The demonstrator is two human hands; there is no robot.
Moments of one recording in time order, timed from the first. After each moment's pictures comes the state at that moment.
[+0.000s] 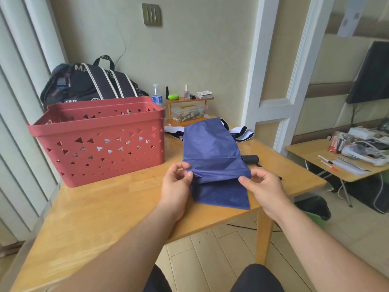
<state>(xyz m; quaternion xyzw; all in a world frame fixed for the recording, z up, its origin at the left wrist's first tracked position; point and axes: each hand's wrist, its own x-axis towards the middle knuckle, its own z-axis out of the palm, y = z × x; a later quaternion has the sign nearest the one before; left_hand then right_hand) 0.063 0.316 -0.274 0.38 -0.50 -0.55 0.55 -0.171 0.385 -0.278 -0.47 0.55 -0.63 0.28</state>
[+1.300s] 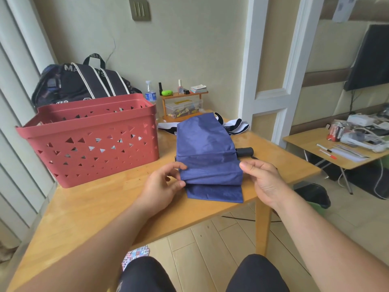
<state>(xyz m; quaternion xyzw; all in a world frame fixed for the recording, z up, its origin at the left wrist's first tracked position) 0.108 0.308 -0.272 0.38 -0.79 -0.28 0.40 -0.181 0.390 -0.267 -0.41 0.45 -0.67 0.43</state>
